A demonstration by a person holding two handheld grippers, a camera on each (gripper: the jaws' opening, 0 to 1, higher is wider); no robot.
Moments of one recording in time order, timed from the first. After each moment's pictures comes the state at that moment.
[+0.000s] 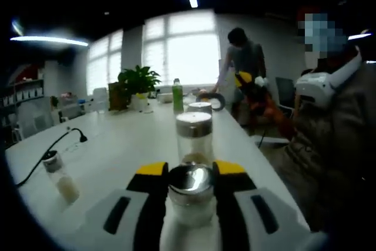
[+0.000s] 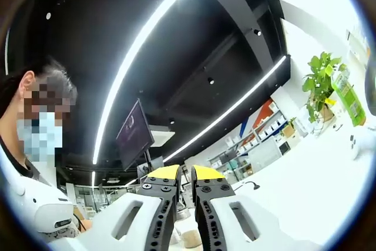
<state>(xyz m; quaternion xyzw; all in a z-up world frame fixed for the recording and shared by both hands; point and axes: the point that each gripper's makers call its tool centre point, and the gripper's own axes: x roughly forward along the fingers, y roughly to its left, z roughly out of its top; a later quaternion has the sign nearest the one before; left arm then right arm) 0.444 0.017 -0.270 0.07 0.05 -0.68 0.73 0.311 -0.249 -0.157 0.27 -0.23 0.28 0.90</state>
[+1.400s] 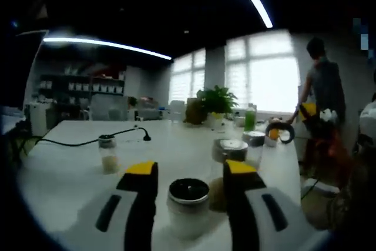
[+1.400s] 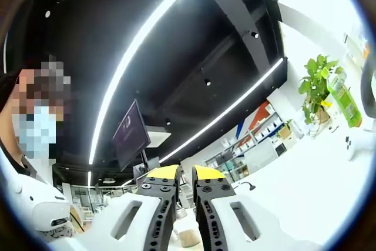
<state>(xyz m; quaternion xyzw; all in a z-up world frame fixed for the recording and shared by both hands) 0.458 0.037 -0.248 -0.03 0.01 -0.39 0.92 0.313 -0.253 -0.162 0.26 -0.22 0.26 0.90</state>
